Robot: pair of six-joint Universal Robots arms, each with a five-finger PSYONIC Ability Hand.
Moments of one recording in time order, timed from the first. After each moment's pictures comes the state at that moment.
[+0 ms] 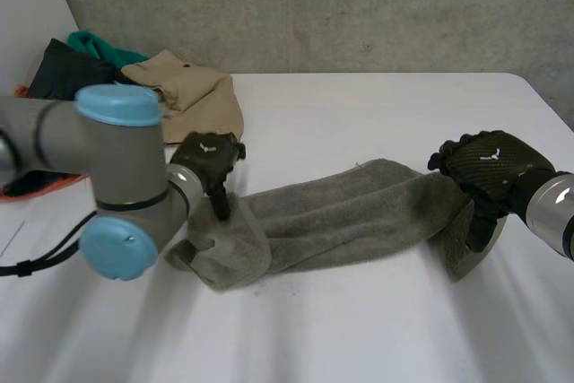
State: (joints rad) left arm 4.20 -2.24 -1.17 3.01 -1.61 3.46; right arm 1.76 -1.45 1.64 0.27 1.32 2.50; left_hand 0.32 0.32 0.33 0.32 0.15; right_hand 0.21 0.22 0.22 0.24 0.07
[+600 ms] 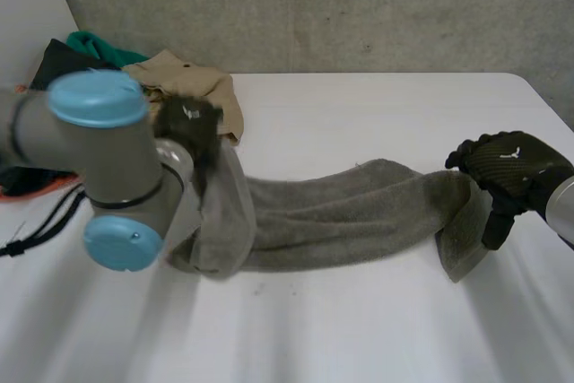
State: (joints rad) left arm 4.20 -2.14 -1.23 3.21 -1.73 3.61; right arm 1.67 -1.45 1.65 0.26 1.27 2.50; left_hand 1.13 1.19 1.18 1.20 0.96; right_hand 0.21 0.22 0.22 0.24 0.07
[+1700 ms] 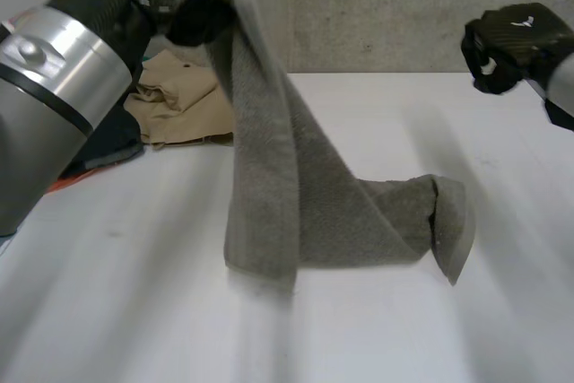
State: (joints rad) left arm 4.25 -1.61 -1.40 3.38 -1.22 3.45; right arm 1.64 -1.20 1.11 0.16 1.10 2.75; left_hand 1.13 1.20 1.19 1.20 0.96; right_hand 1.07 1.18 1.18 1.19 0.98
